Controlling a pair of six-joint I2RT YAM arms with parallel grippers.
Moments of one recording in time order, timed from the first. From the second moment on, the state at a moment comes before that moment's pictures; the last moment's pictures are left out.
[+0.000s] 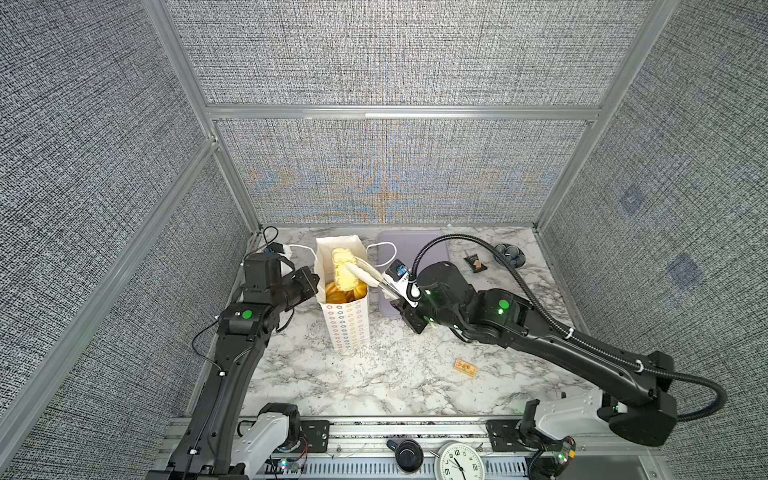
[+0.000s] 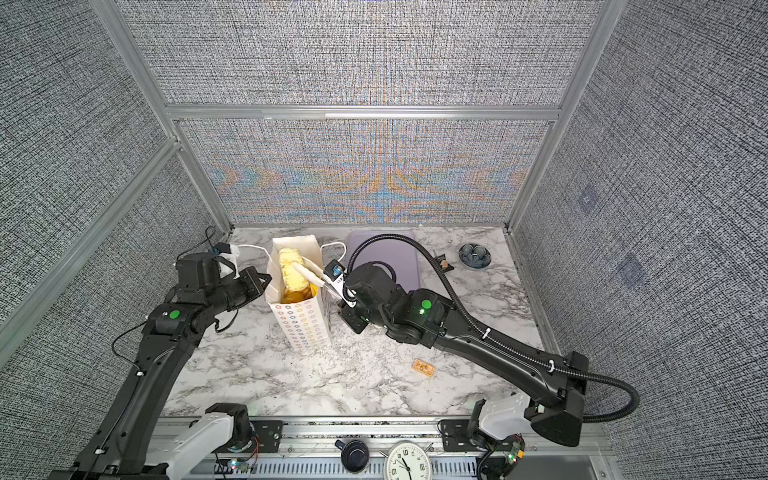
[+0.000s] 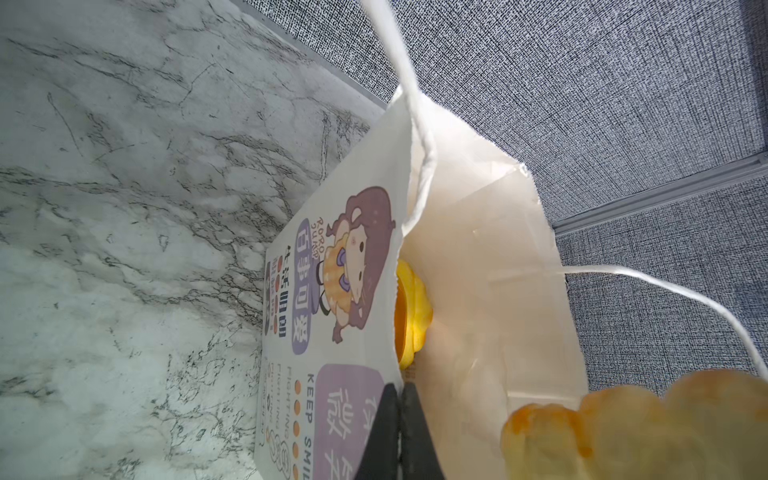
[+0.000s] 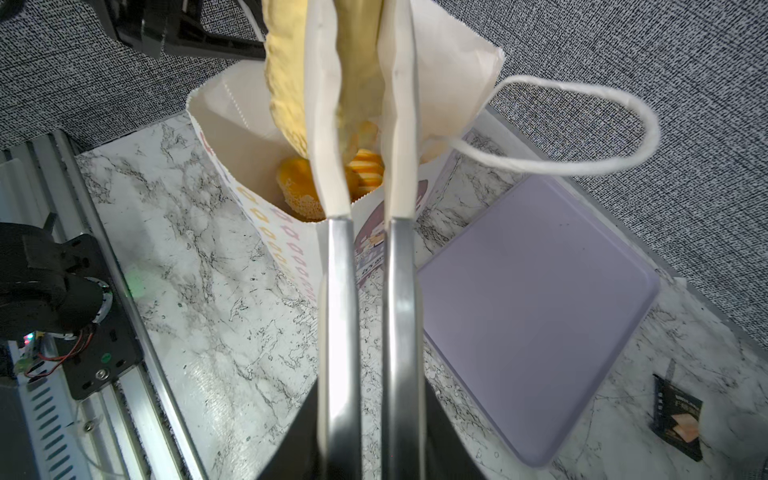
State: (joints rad) left arm -0.12 0.99 1.06 -0.68 0.31 -0.60; right arm 1.07 1.37 1.45 -0.72 0.21 0.01
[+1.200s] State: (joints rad) left arm -0.12 0.97 1.08 -0.69 0.31 -0.60; right arm 1.07 1.35 1.44 -0.71 0.24 0.03
